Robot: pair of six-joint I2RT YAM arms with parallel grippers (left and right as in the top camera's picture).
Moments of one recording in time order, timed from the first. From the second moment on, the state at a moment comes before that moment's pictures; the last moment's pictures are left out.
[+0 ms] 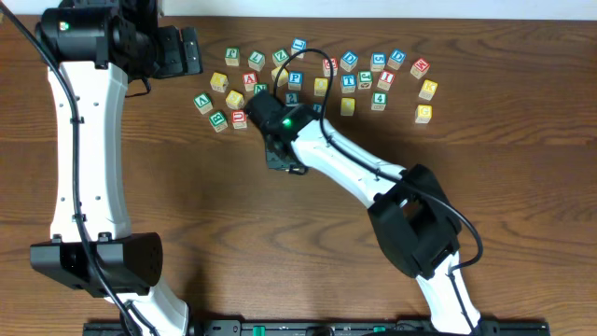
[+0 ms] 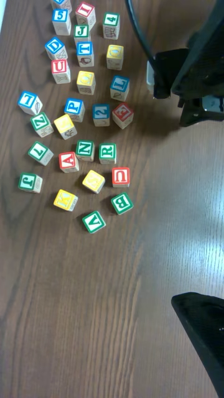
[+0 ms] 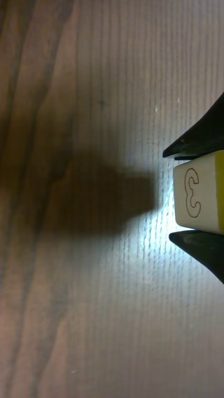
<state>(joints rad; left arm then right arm) 0.02 1.86 2.17 -1.36 0.12 -0.12 0.77 2.23 1.79 -0.91 0.19 0.72</state>
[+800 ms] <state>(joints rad) 0.02 1.86 2.17 -1.36 0.12 -0.12 0.77 2.30 1.78 -0.85 0.17 0.85</state>
